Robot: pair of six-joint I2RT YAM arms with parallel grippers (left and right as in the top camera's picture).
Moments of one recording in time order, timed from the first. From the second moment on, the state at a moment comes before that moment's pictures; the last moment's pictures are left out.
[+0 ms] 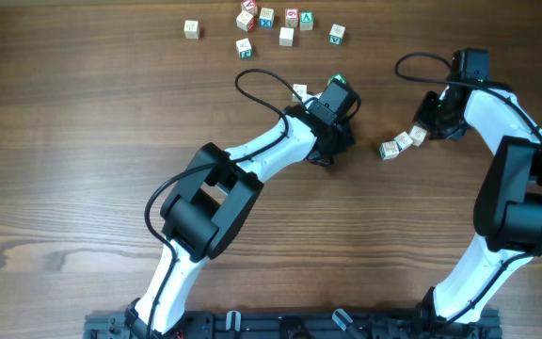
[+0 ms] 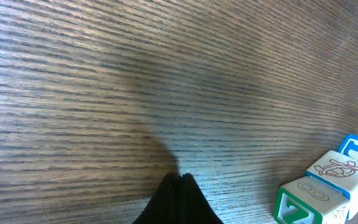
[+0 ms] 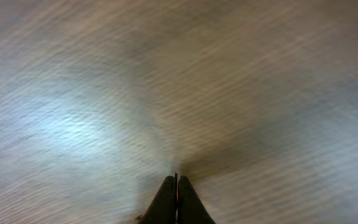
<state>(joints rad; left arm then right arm) -0.73 2.26 1.62 -0.45 0.14 -0.99 -0.16 2.03 1.34 -0.62 -0.01 0.38</state>
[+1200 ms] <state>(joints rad) -0.73 2.26 1.62 -0.45 0.14 -0.99 -0.16 2.03 1.35 -0.55 -0.17 0.38</state>
